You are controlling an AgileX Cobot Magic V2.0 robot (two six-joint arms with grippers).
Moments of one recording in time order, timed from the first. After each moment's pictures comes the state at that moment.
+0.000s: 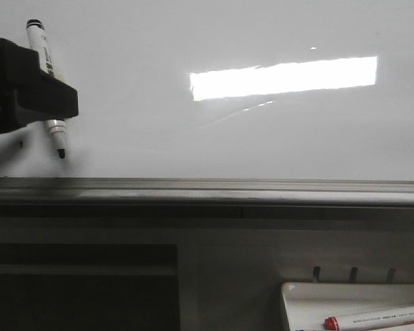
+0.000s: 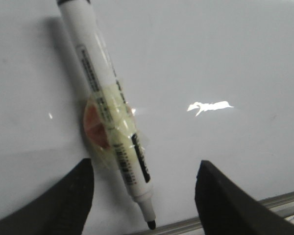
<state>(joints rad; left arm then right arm) -0.75 1.16 -0.36 -0.53 -0.43 0.10 -0.04 0.19 -0.47 0.17 0.69 0.04</state>
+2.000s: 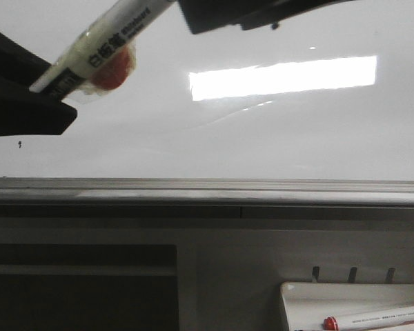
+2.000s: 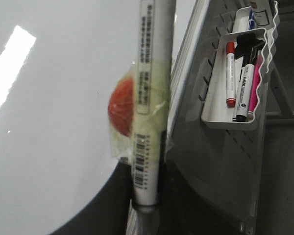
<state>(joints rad) -0.91 0.87 -0.43 0.64 0.04 0.08 0.82 1.00 -0.73 0.86 0.38 -0.97</state>
